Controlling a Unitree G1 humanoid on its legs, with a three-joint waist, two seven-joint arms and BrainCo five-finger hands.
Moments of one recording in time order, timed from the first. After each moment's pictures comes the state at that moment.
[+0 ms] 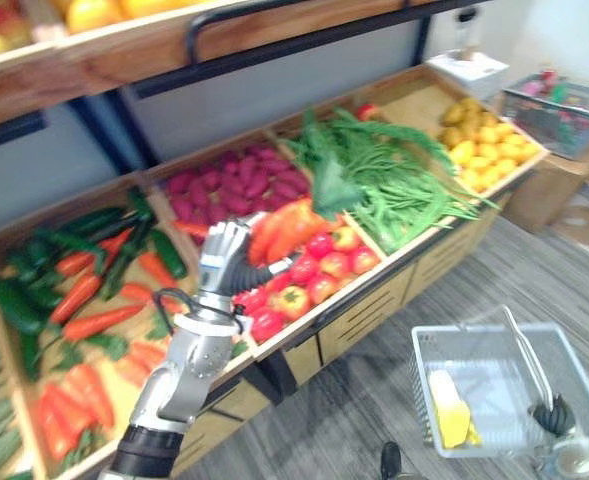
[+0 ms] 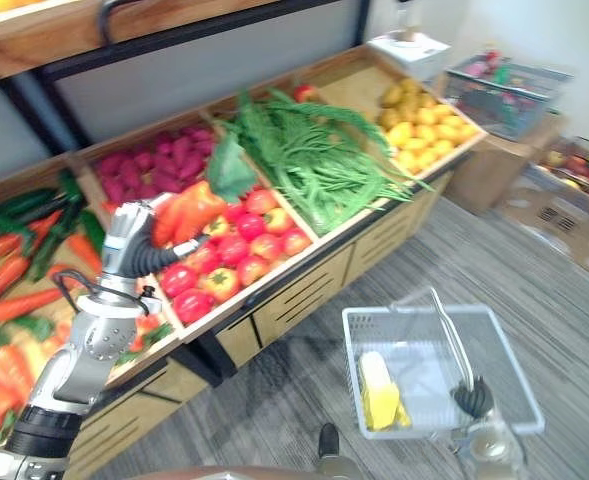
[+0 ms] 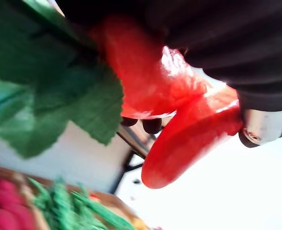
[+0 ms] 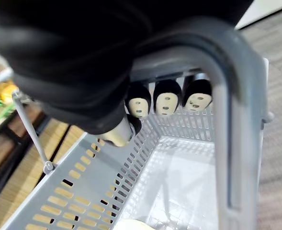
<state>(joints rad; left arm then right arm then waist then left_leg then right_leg) -0.10 0.45 -0.14 -0.15 0.66 -0.34 0.34 0.15 -0.50 -0.22 0.61 -0.39 -0.14 -0.08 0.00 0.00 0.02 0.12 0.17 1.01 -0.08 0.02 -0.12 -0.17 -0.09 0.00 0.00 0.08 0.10</state>
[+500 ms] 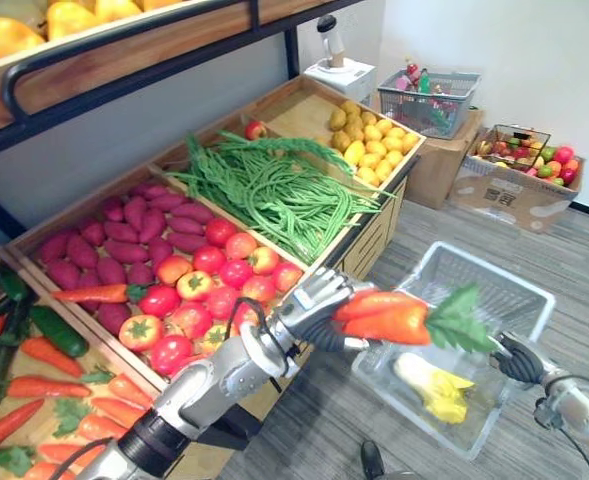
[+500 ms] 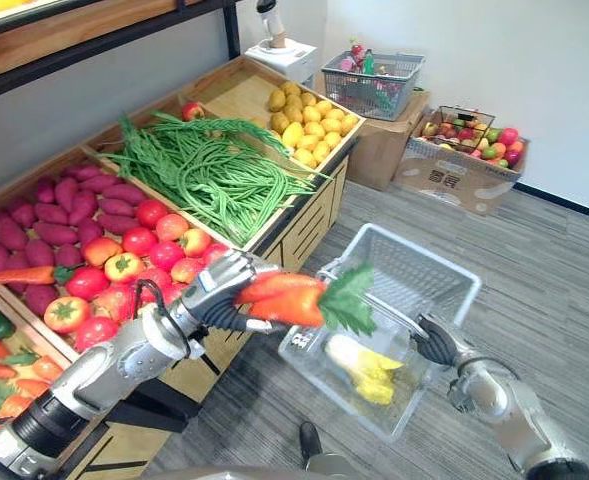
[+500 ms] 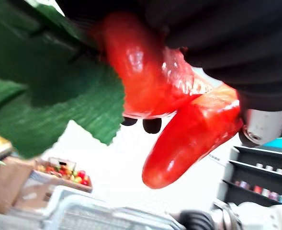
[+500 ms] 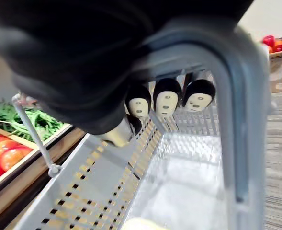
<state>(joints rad) -0.24 0.61 -0.59 -0.17 0.55 -0.47 0.19 0.11 -0.86 0.17 0.24 -0.37 -0.28 0.05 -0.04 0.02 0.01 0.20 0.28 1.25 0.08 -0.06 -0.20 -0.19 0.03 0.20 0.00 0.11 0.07</state>
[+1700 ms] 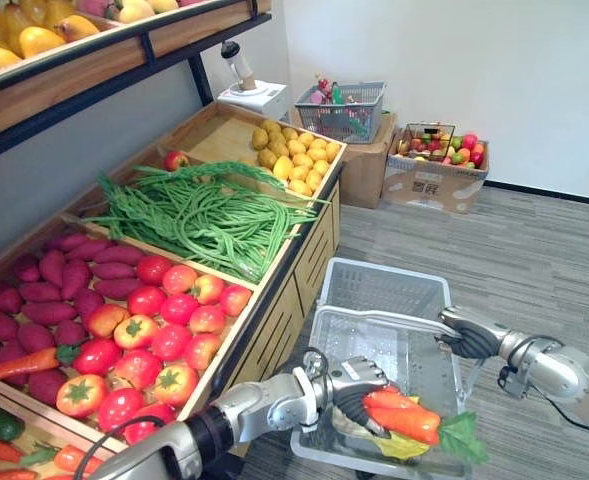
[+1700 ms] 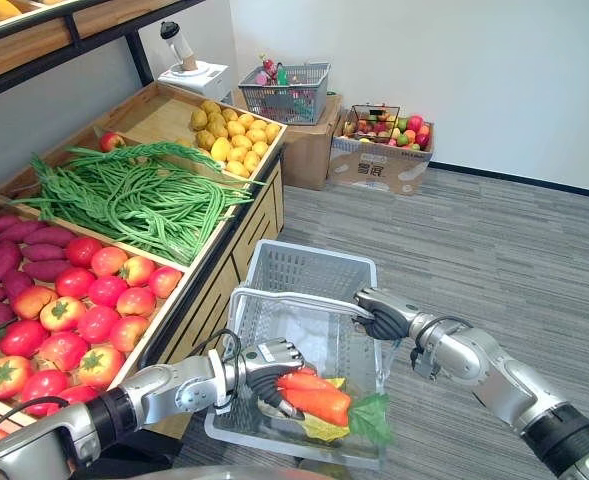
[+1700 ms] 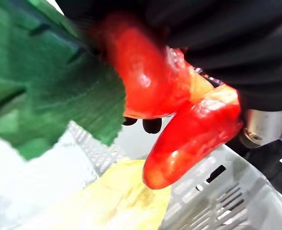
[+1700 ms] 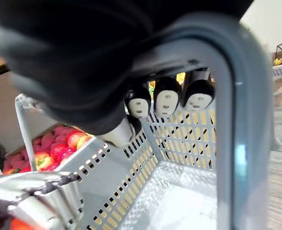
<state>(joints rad) -0.39 0.45 -0.99 0.38 0.64 -0.47 0.09 -0.05 -1.02 0.41 -0.02 -0.22 -0.35 0.16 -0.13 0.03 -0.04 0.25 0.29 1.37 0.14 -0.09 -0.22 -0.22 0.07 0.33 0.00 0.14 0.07</state>
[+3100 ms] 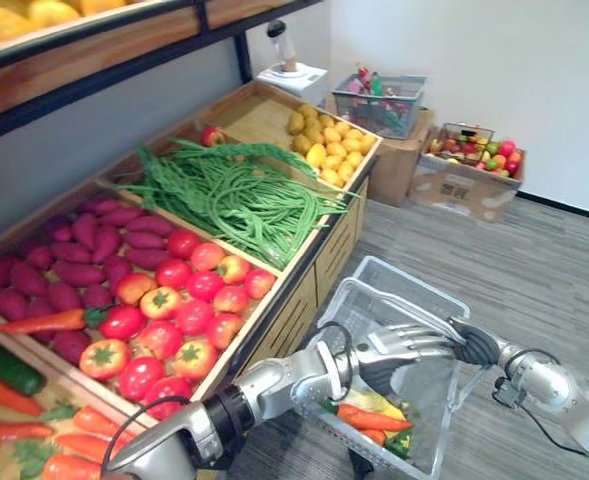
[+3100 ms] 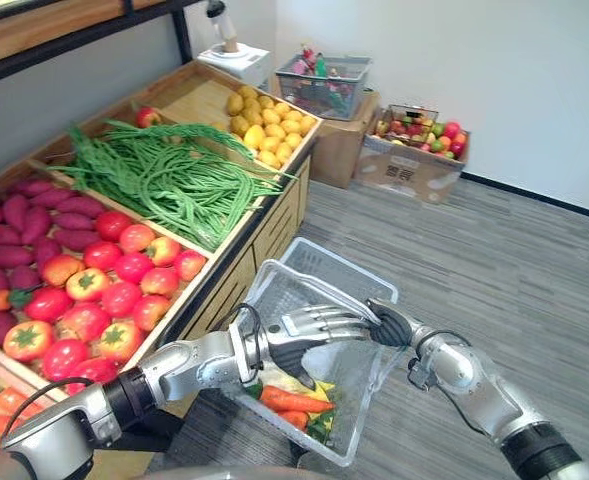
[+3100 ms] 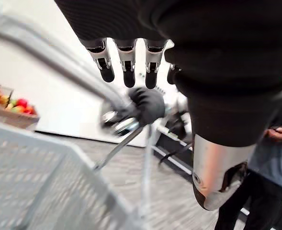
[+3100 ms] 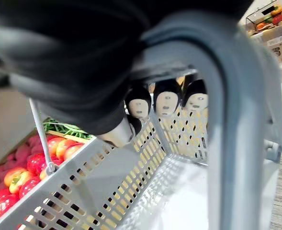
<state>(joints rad) -0.47 0.39 -0.96 0.11 0.63 -0.48 0.11 0.01 -0.80 0.29 0.19 -0.21 -0.28 0.18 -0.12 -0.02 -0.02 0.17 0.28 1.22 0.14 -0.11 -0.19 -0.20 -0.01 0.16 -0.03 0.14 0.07</state>
